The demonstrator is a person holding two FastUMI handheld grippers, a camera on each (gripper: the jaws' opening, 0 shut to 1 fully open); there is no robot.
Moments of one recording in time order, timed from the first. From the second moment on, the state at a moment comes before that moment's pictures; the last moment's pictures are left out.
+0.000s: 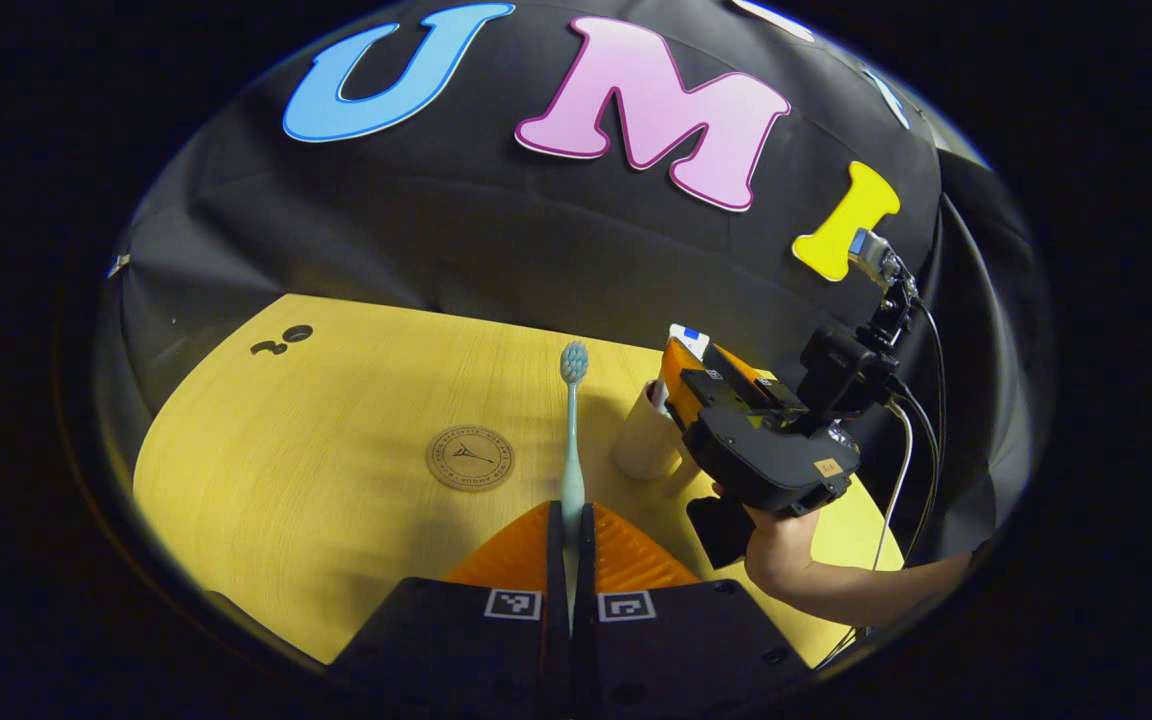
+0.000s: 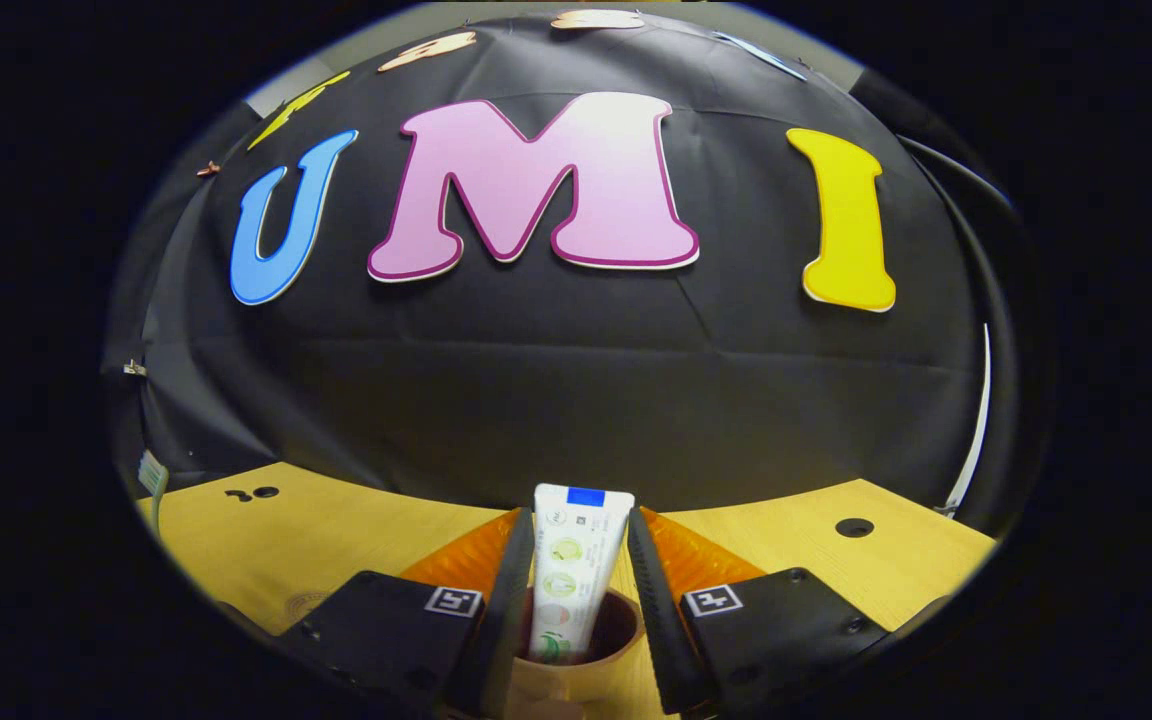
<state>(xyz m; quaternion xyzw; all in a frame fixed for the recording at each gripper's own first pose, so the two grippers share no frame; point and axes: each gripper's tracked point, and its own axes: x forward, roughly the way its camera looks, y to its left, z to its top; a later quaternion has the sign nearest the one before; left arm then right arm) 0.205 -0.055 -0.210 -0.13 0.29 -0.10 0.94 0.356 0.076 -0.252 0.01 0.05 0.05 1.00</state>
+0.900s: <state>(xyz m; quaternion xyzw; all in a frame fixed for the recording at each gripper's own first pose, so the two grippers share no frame) 0.369 -0.163 -0.126 -0.11 0.10 -0.16 0.98 0.243 -0.054 -0.251 0.02 0.13 0.00 0.99</state>
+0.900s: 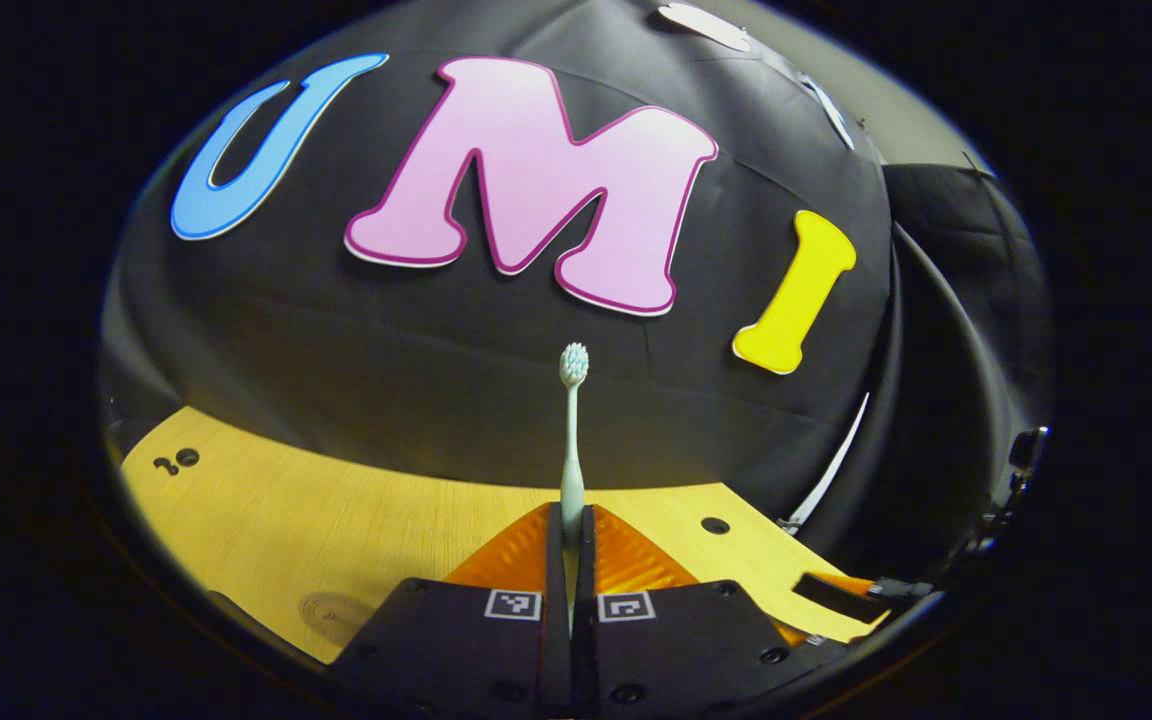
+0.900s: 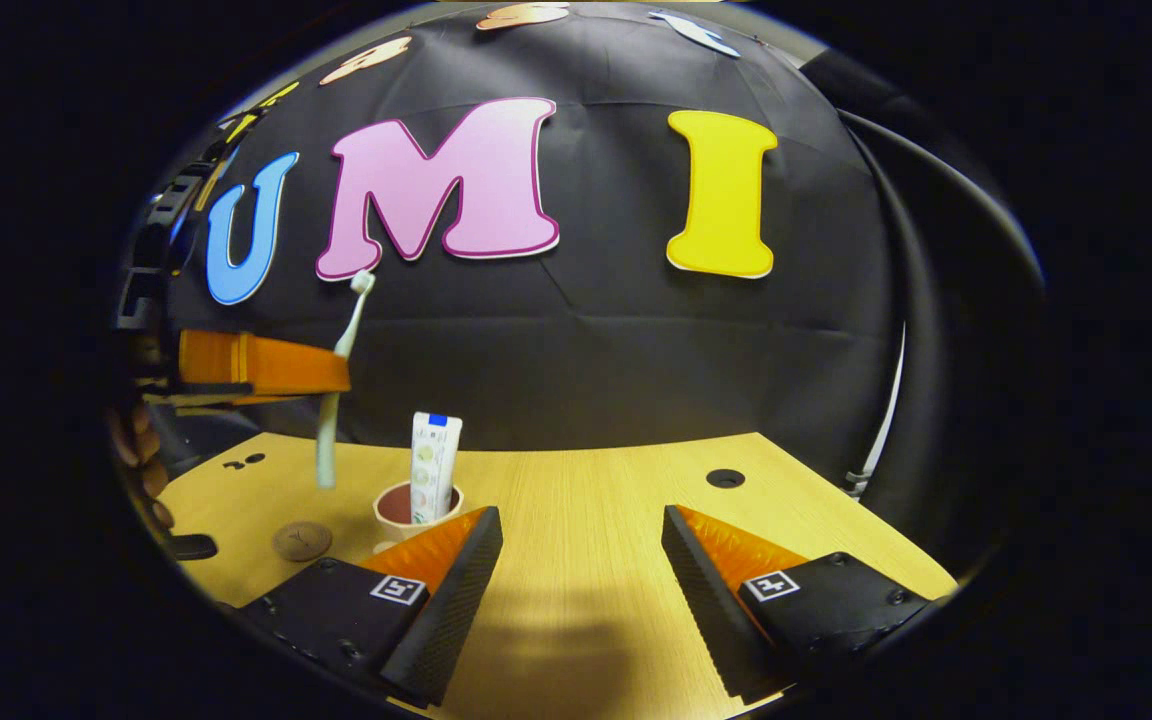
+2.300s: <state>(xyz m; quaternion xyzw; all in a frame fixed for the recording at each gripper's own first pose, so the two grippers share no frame) 0.314 -0.122 -0.154 -0.03 0.08 -0.08 0.99 0.221 -0.036 -0.237 0.05 0.18 0.05 0.98</state>
